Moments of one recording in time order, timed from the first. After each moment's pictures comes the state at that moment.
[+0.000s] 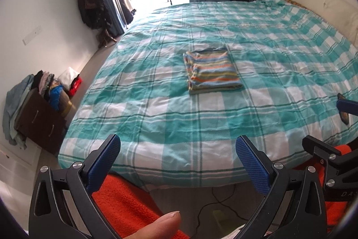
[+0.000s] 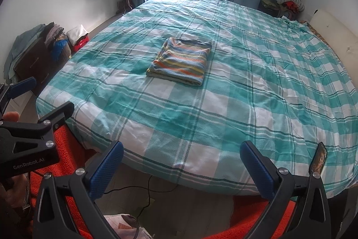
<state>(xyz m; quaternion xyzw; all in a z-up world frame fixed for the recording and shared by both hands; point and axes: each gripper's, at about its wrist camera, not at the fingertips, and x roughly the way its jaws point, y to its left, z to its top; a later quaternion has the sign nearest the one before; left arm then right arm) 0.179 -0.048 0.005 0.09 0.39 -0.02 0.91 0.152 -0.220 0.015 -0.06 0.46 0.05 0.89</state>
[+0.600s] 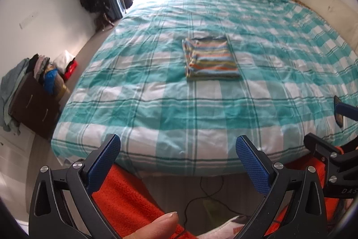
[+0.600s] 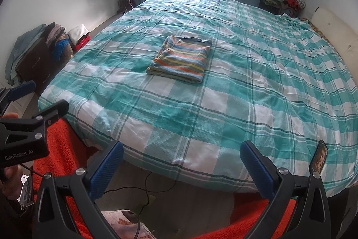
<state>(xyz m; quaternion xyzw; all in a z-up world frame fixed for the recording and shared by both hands) 0.181 -0.046 -0.008 0.06 0.44 -0.01 0.89 0.152 -0.224 0.014 -0.05 0.47 0.05 0.88</state>
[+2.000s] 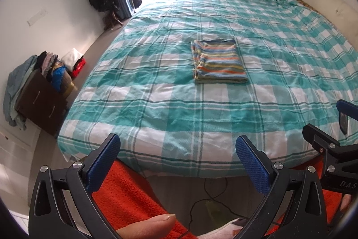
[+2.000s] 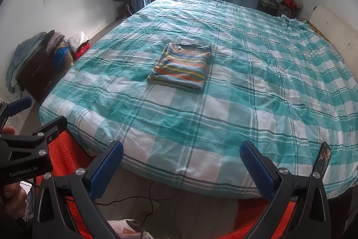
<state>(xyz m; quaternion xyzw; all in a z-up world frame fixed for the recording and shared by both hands) 0.182 -0.043 0.003 0.05 0.44 0.01 0.90 0.165 -0.218 0.023 -0.04 0.45 0.05 0.89</state>
